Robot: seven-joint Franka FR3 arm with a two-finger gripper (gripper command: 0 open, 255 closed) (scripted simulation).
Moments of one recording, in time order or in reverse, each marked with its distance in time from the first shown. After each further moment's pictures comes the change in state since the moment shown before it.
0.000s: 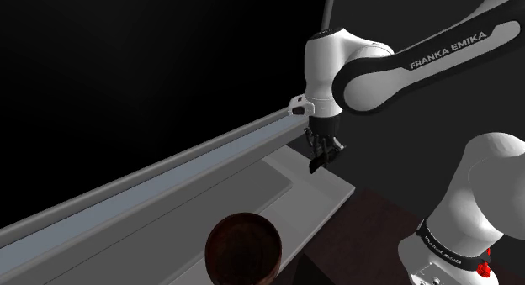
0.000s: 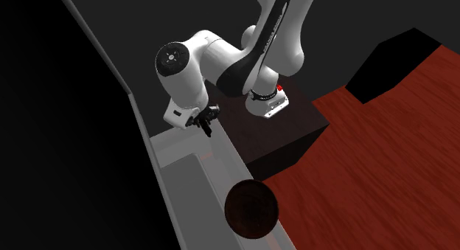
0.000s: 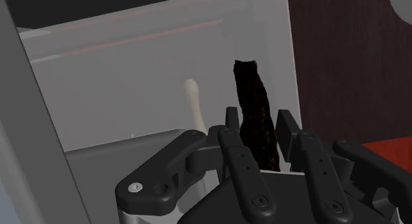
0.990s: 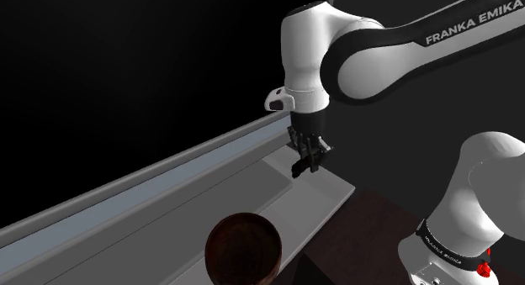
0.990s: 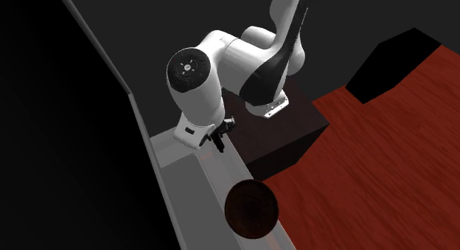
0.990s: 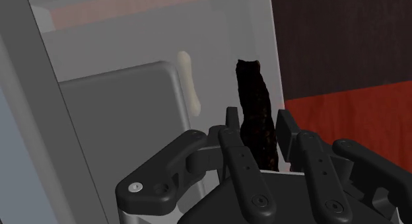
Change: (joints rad) arm 0.081 0.047 0.117 0.166 0.081 -0.127 0.144
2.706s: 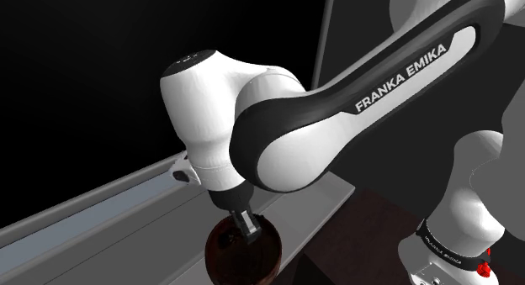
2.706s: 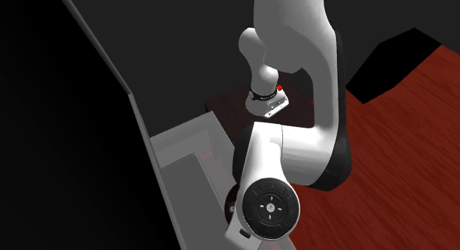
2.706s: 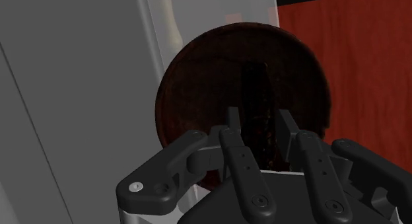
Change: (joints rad) arm 0.144 0.482 0.232 0.376 -0.032 0.085 0.413
